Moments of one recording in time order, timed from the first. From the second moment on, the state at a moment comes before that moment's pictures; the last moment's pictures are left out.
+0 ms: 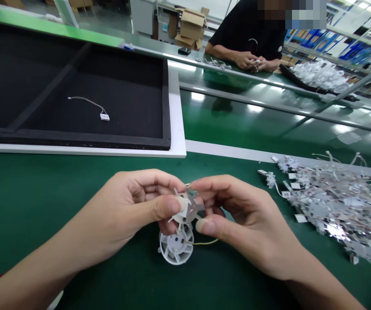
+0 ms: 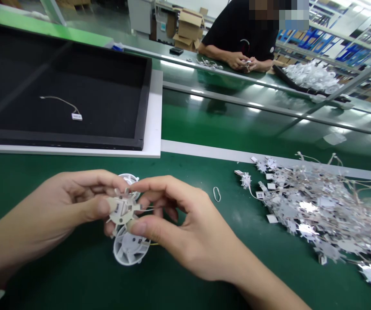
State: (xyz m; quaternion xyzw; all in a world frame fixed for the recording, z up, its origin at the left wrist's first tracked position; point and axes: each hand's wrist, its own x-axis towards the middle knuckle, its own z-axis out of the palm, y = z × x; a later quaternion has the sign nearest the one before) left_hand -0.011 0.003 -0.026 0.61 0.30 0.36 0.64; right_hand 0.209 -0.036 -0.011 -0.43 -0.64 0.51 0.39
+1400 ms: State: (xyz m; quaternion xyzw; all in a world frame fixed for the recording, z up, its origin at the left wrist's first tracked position) left_hand -0.039 0.022 -0.036 0.86 0.41 0.16 0.27; right_hand 0.180 0.006 -0.030 -0.54 -0.69 0.42 0.24
